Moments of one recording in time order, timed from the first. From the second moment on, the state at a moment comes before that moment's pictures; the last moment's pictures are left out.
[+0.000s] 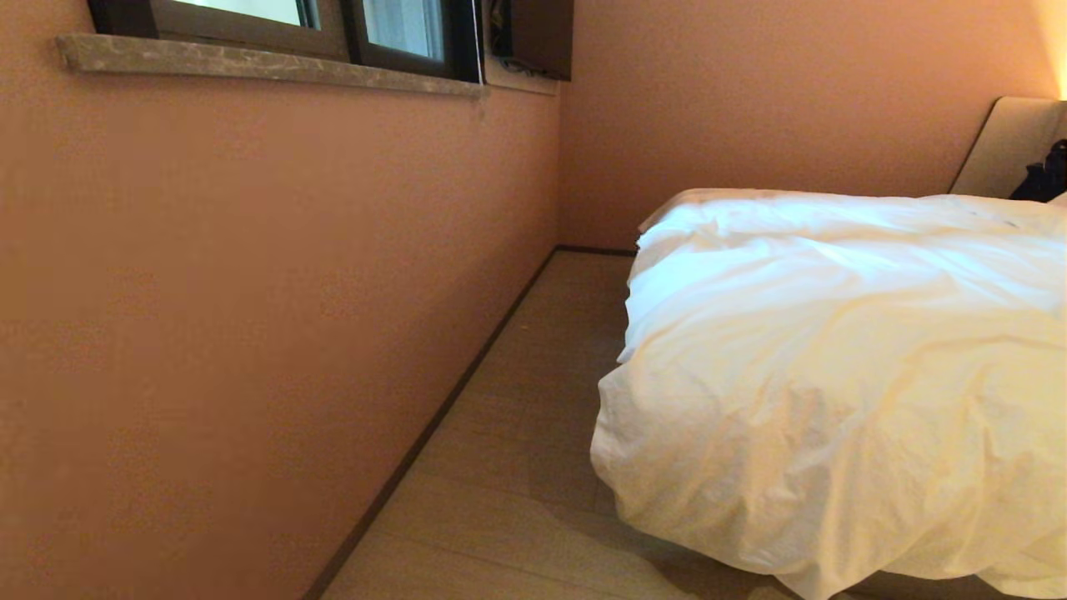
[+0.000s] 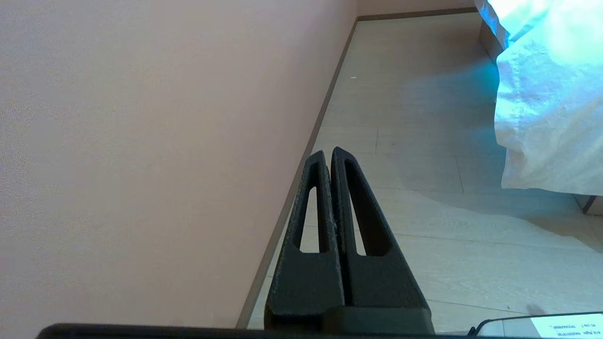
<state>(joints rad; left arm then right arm) 0.01 0.00 0.00 0.02 -0.05 0.11 0.00 0.00 0.00 0.00 0.00 0.01</state>
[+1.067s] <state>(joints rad) 0.01 0.00 0.00 0.02 -0.05 0.11 0.00 0.00 0.00 0.00 0.00 0.01</state>
